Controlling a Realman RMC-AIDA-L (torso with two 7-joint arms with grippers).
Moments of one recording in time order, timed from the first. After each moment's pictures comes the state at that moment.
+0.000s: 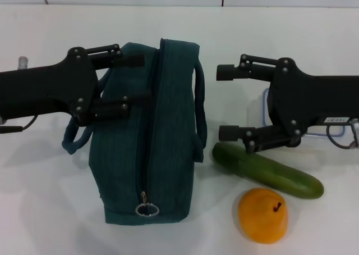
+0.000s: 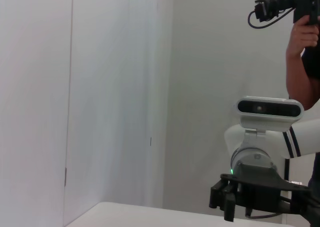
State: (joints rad) left arm -0.42 -1.96 0.98 0.73 1.49 1.82 -1.26; right arm 0.48 2.00 -1.32 -0.84 -1.30 -1.68 1.18
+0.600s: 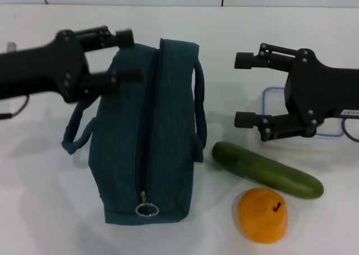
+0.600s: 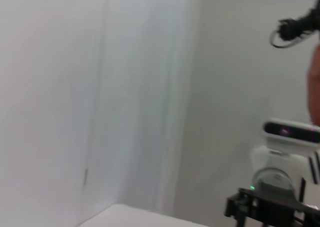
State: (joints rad) left arm -0.43 -1.95 0.92 0.77 1.49 1.81 -1.42; right arm 0.46 1.99 -1.26 -0.84 -1.31 -1.70 1.18
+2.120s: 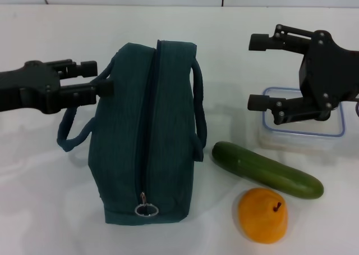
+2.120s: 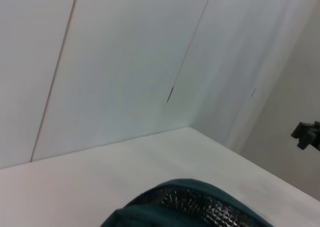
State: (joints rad) left arm -0.24 -2.09 0.81 1.30 1.78 1.75 -1.95; right arm 0.47 1.97 -1.21 -0.87 -1.32 -1.70 1.17
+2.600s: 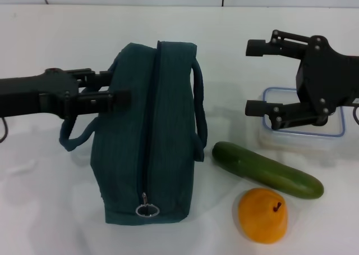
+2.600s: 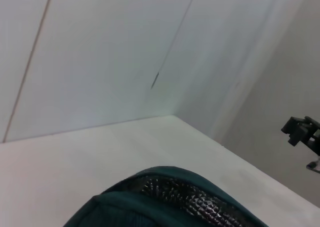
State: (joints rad) left arm -0.27 -2.08 0.86 1.25 1.79 1.75 -1.98; right arm 0.47 1.98 -1.21 -0.87 -1.33 -1.71 1.18
